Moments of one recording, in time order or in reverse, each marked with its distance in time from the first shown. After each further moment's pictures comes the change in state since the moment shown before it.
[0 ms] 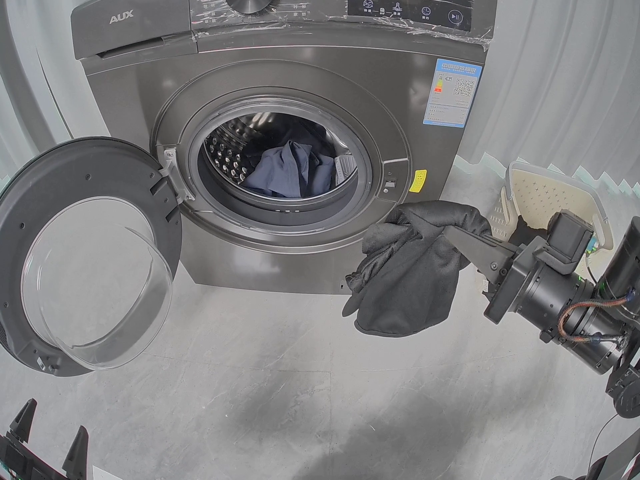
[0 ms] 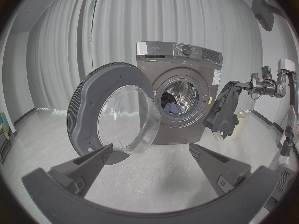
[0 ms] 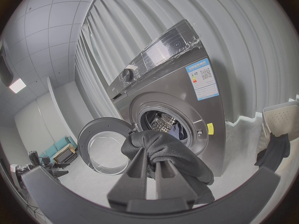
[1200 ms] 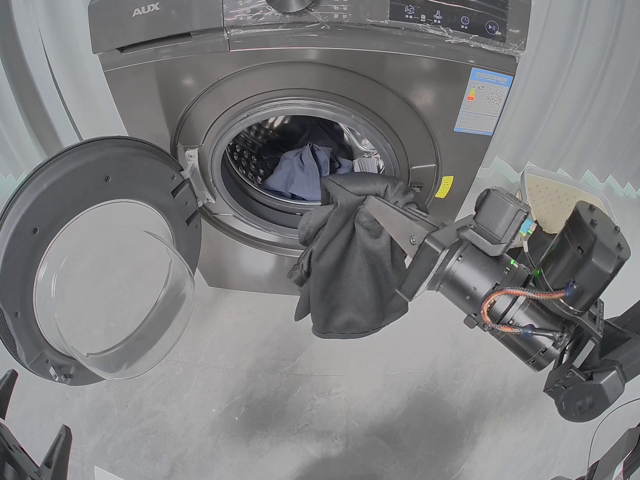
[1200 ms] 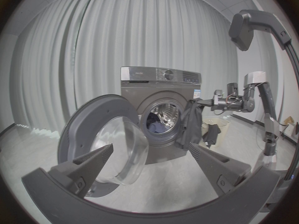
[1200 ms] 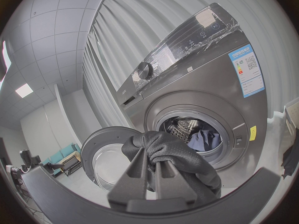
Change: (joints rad) left arm 0.016 0.059 -0.150 -0.081 -0.255 0.046; right arm 0.120 0.238 -0.204 -0.158 -0.057 0.004
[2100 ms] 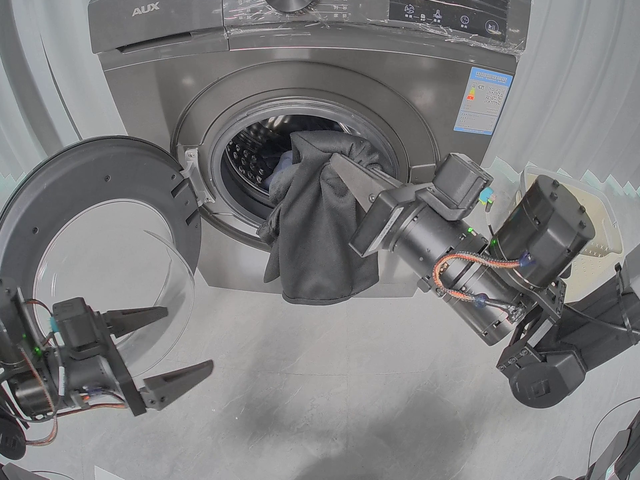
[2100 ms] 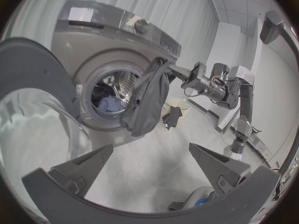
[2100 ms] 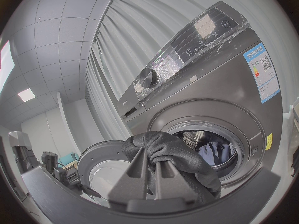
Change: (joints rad) left arm -0.349 1.144 -0.065 -0.717 -0.161 -0.001; right arm 0.005 0.145 -0.203 -0.073 -0.004 0.002
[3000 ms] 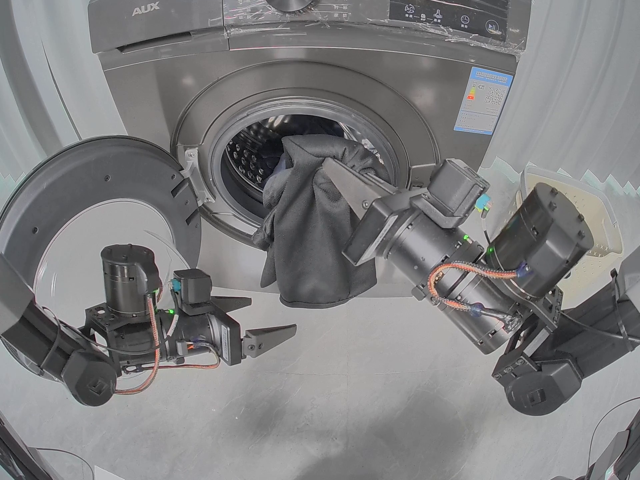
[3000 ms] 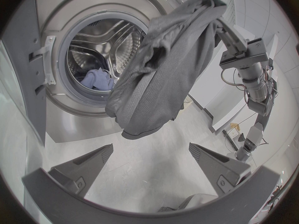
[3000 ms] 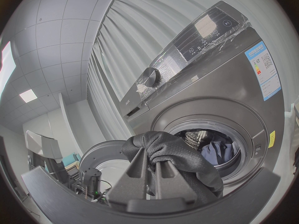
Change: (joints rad) left arm -0.086 0.568 -0.297 -0.127 0.003 -0.113; right arm 0.021 0.010 0.010 -0.032 -0.002 -0.003
